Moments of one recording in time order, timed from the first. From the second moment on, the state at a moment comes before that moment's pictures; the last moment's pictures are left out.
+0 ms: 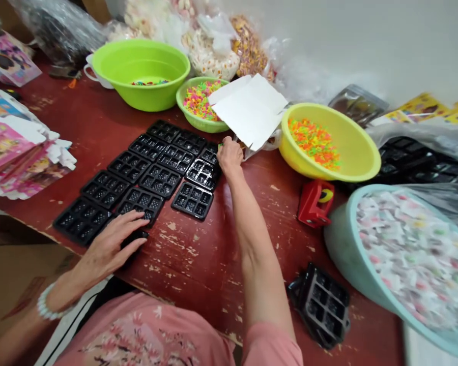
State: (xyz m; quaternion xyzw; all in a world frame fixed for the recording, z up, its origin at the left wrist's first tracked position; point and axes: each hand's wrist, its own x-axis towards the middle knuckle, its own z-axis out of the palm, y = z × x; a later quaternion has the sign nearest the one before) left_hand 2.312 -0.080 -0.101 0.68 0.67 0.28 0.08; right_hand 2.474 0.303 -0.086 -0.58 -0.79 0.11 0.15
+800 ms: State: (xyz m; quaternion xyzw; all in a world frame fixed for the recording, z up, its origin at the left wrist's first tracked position) left_hand 2.401 -0.044 -0.093 0.55 0.55 0.44 0.45; right_hand 2.774 0.015 -0.091 -0.86 -0.50 0.03 0.05
